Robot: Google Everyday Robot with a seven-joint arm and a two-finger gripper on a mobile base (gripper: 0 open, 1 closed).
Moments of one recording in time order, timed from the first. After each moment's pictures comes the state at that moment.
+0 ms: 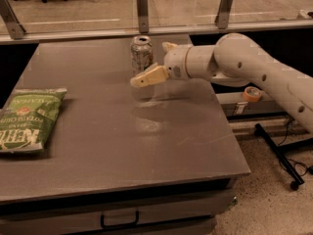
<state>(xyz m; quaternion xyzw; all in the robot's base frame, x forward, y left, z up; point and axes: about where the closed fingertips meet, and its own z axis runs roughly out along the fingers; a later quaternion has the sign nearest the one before) 0.682 0.014 0.878 -0.43 0.68 0.24 0.53</state>
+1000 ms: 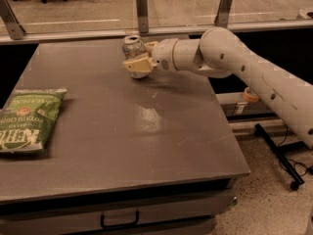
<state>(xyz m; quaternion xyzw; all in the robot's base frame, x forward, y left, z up) 0.710 0.055 0.880 -0.46 0.65 0.28 0.54</state>
